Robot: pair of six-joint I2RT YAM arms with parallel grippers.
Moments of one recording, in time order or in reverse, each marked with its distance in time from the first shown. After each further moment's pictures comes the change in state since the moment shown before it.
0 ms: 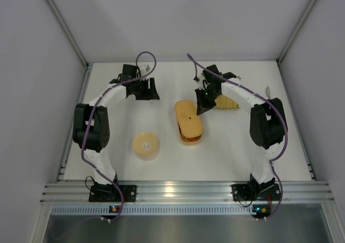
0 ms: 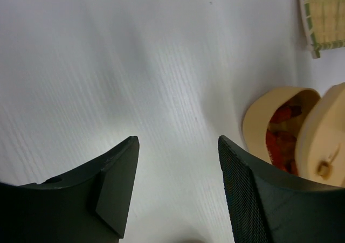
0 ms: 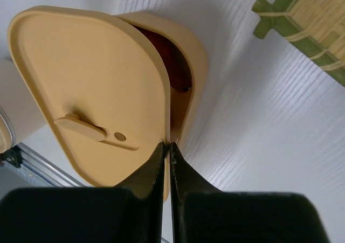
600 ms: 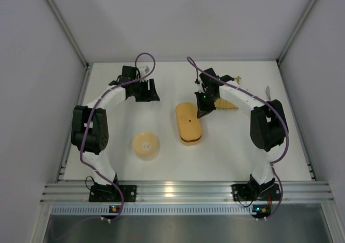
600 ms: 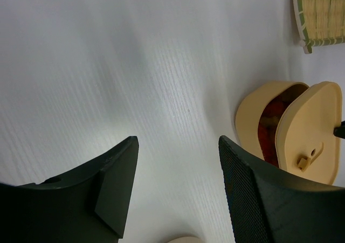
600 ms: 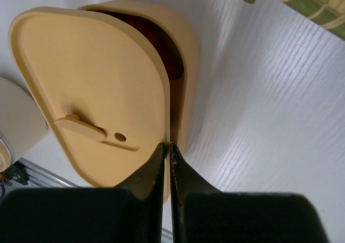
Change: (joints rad) left arm -0.007 -0.063 -0.046 0.013 0.003 -0.034; right arm 0.061 -0.018 -0.037 -0.005 0.135 0.136
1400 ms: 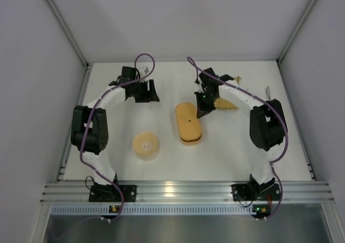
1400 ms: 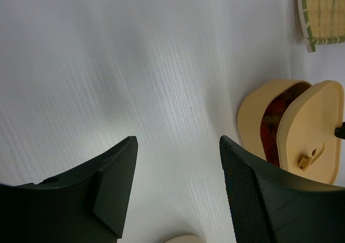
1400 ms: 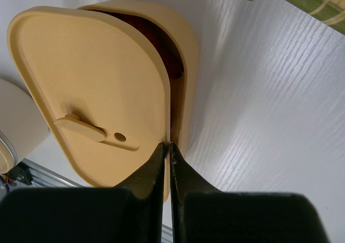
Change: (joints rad) left arm 0.004 -0.001 -0.011 0.000 0.000 -0.006; right arm 0.002 0.000 0.006 -0.018 -0.008 0.026
